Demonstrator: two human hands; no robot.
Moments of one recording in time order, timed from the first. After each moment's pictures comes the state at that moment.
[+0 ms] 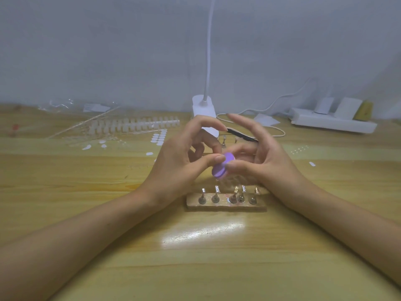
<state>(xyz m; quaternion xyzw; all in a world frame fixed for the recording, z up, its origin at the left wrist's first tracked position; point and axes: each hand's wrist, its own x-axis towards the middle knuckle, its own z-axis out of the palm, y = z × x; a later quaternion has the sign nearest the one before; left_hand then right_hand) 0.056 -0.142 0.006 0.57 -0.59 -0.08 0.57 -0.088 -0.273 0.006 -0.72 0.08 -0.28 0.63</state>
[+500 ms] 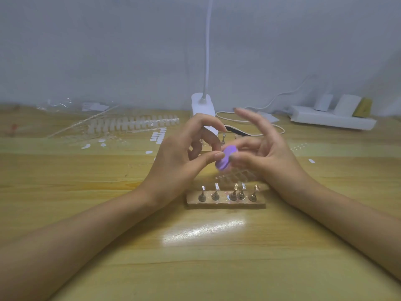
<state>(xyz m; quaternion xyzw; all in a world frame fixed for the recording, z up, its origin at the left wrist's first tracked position) 0.054 -0.141 0.007 0.58 -0.60 -0.07 0.56 -0.089 -0.273 0.007 -0.71 0.08 -0.30 0.63</state>
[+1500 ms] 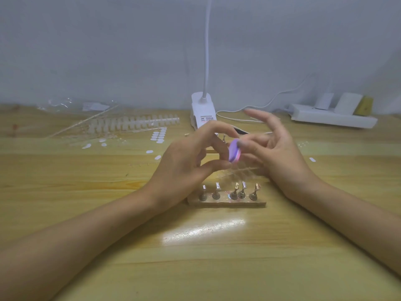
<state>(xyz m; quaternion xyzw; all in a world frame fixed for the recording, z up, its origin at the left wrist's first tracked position) 0.051 -0.139 0.007 0.58 -0.64 -0.04 0.50 -0.090 -0.276 0.011 -0.69 0.14 -0.33 0.63</state>
